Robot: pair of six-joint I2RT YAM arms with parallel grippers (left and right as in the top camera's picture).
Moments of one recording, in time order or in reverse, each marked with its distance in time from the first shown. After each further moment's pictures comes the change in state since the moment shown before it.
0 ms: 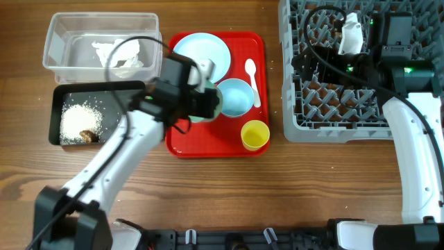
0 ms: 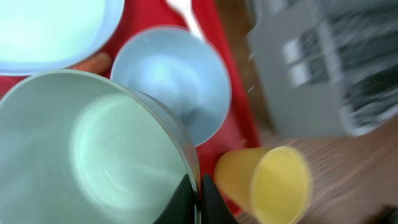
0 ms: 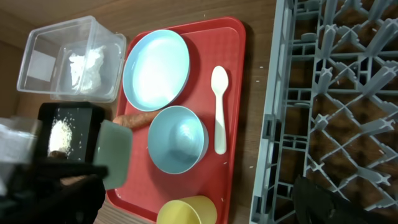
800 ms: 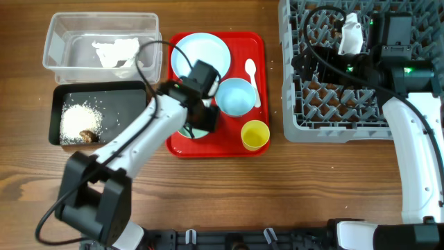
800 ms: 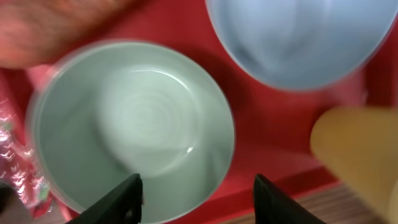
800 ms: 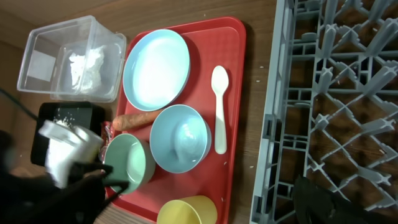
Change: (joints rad) left arm -0.051 0.174 0.136 -0.334 -0.263 0.000; right arm 0.000 0.000 0.000 -0.001 0.000 0.000
